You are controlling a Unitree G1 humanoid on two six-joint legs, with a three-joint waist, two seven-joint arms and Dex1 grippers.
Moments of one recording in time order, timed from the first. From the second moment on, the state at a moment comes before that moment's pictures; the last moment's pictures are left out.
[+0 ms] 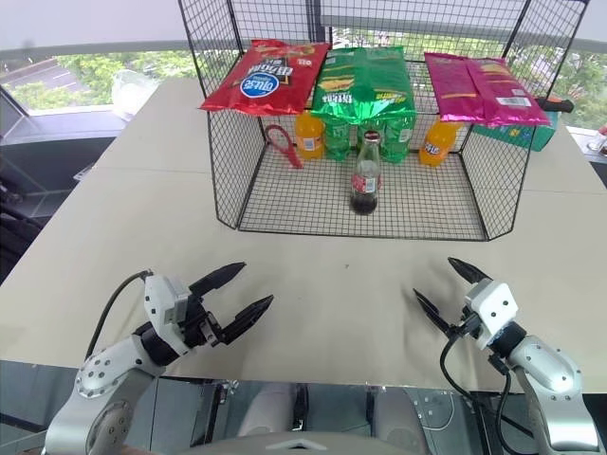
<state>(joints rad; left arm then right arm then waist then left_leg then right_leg) 0.34 0.49 0.11 -0.45 -0.50 0.09 -0.78 0.29 -0.51 -0.13 -0.20 0.28 -0.22 0.69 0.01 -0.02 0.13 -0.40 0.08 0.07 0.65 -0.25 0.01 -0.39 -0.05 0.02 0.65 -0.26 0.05</state>
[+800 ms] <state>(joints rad) -0.45 0.24 0.05 -0.09 -0.39 0.38 -0.32 0.31 -0.48 -0.08 -0.69 0.36 -0.09 0.61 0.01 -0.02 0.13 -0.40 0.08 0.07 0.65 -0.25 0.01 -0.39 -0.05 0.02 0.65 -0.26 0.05</state>
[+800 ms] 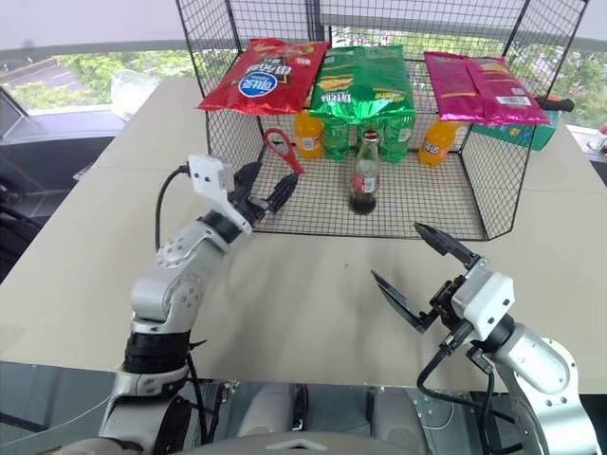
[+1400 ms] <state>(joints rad) -0.65 0.20 0.08 0.23 -0.30 0.21 -0.33 0.38 -0.46 -0.09 -0.77 0.32 -0.08 0.54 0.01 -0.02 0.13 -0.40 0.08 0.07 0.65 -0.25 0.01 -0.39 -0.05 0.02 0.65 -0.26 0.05</state>
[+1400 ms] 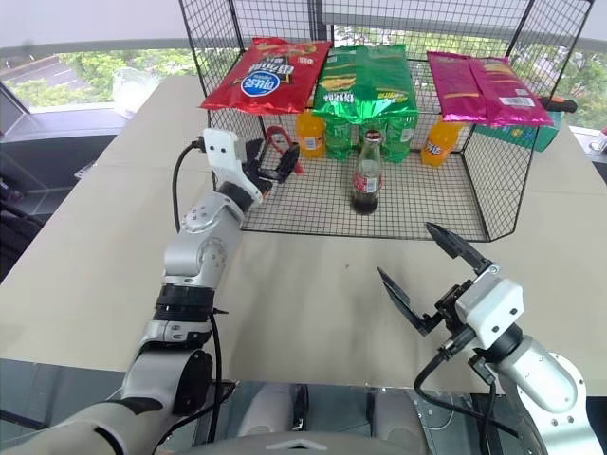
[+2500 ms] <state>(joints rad) -0.66 0.23 0.09 0.23 -0.25 0.21 -0.34 0.38 -0.46 -0.09 -0.77 0.31 -0.07 0.53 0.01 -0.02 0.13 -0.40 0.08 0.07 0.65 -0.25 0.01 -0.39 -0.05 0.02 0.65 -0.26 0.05</state>
